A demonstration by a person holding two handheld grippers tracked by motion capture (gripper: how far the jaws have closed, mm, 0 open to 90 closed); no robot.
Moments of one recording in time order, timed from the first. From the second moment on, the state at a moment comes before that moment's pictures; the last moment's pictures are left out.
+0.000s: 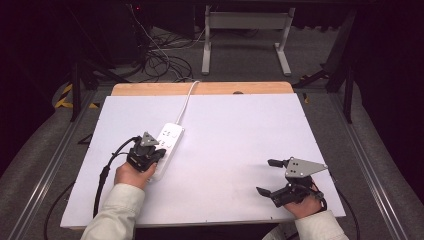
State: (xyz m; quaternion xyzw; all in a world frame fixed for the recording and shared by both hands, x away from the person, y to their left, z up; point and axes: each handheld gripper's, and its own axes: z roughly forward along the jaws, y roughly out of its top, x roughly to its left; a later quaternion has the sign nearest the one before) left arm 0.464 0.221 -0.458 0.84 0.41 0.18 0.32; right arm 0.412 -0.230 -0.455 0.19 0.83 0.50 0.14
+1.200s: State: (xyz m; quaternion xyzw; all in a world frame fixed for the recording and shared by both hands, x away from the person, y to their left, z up) left arm 0.459 0.231 -0.435 0.81 0.42 0.18 0.37; right arm 0.412 -0.231 -0.455 0.19 0.83 0.50 0.14
